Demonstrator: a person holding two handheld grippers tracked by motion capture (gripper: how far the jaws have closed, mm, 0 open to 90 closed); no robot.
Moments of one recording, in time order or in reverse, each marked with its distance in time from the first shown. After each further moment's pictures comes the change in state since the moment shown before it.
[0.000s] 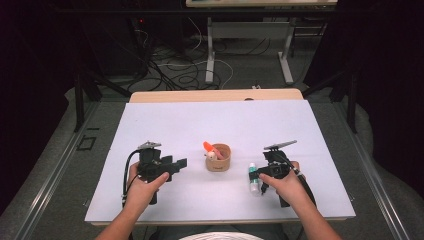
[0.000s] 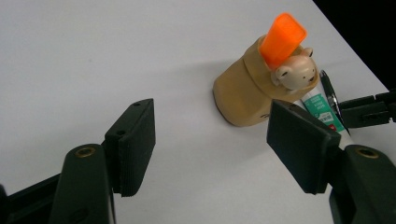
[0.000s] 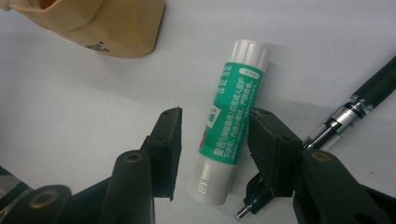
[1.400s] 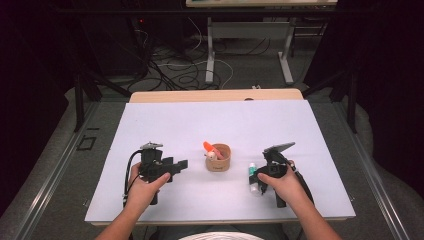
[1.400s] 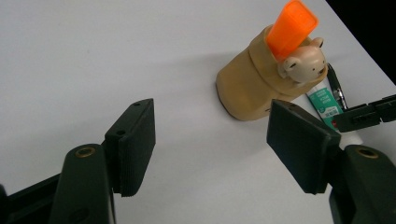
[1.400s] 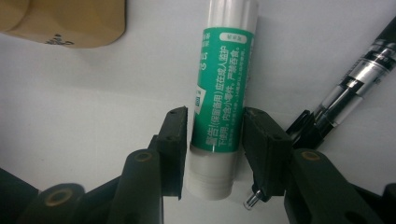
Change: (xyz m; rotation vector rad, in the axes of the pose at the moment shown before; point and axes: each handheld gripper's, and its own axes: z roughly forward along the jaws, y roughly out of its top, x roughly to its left) left arm 0.001 -0.001 0.005 0.018 0.005 -0.010; right arm -0.009 0.002 0.015 0.151 -0.016 0.179
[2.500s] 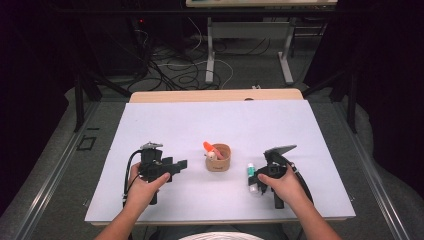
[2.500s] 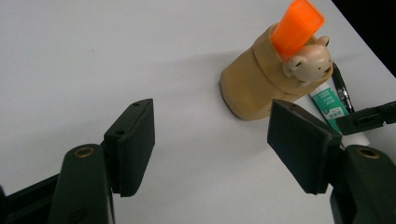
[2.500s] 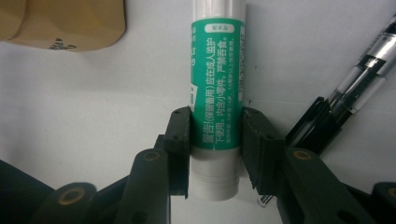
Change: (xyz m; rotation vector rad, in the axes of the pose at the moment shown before) left arm 0.002 0.000 0.000 0.008 0.010 0.007; right arm -0.003 -0.003 0.004 -0.005 0.064 0.079
